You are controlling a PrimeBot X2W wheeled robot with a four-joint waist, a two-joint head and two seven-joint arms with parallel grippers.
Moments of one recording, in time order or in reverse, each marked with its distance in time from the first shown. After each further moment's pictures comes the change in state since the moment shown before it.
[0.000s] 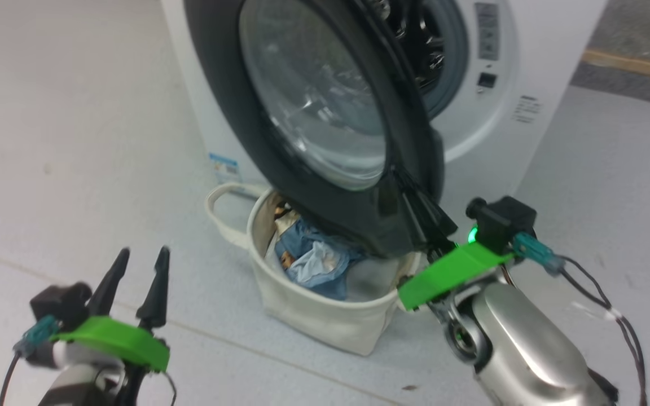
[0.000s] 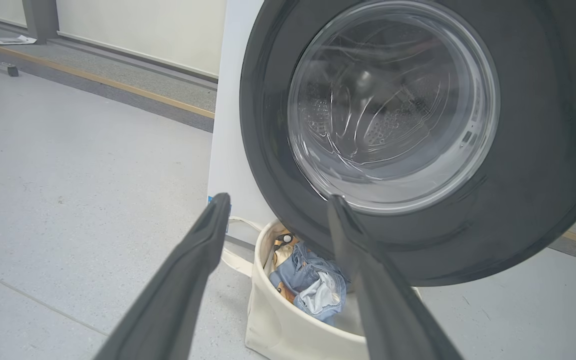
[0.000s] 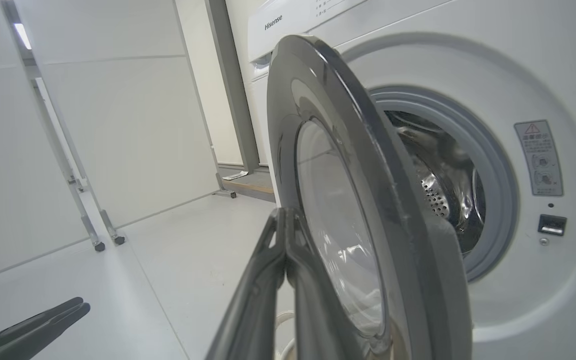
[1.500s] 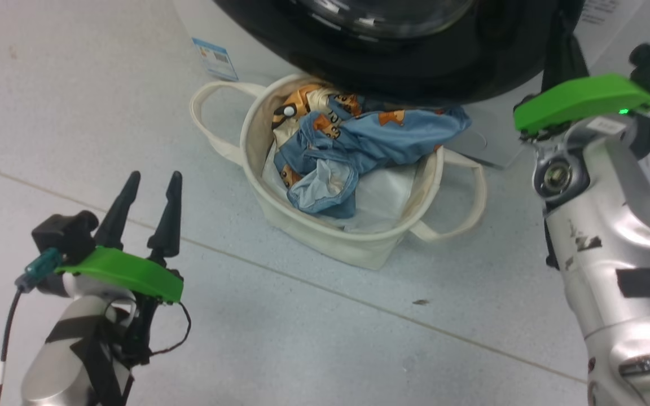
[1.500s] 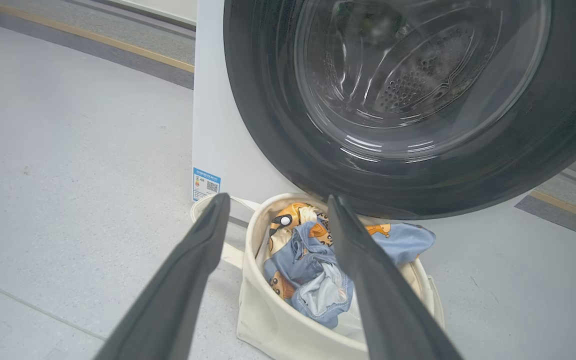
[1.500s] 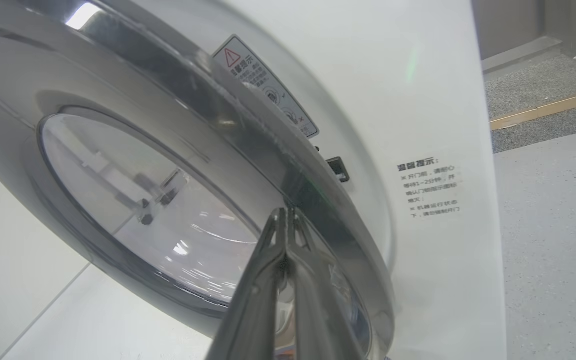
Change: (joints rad) left arm -0.204 -0.053 -0.023 0.013 -0.002 0.000 0.000; right arm -0.460 0.021 -0.448 0.478 0.110 0.001 0.000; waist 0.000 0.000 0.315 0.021
